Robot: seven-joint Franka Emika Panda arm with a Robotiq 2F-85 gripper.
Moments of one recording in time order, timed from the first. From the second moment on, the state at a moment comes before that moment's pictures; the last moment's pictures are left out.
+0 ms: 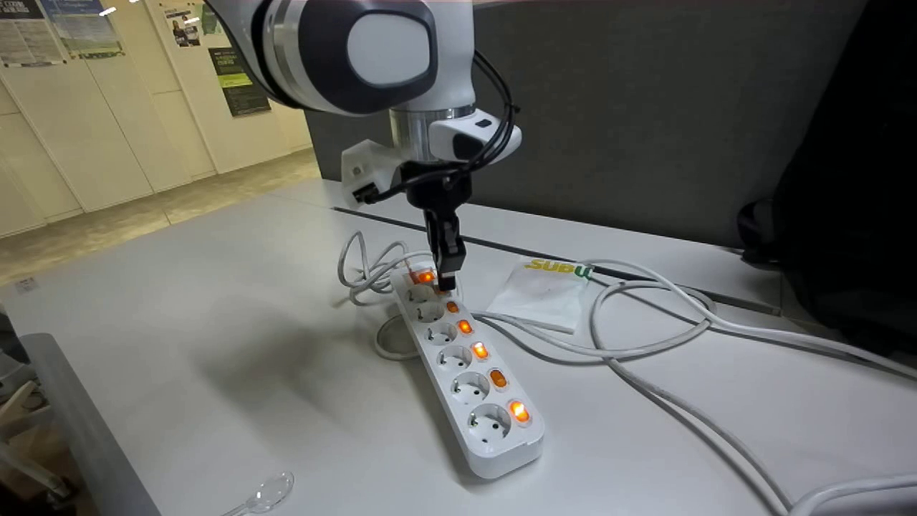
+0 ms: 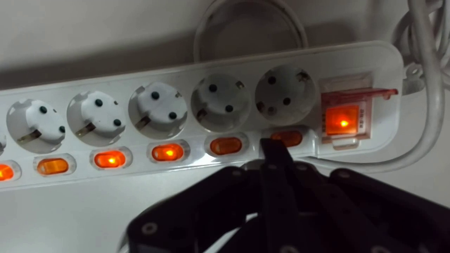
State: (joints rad) arm 0.05 0.56 -0.09 -2.01 0.22 2.58 0.49
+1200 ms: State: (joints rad) arm 0.05 0.58 -0.09 -2.00 0.22 2.58 0.49
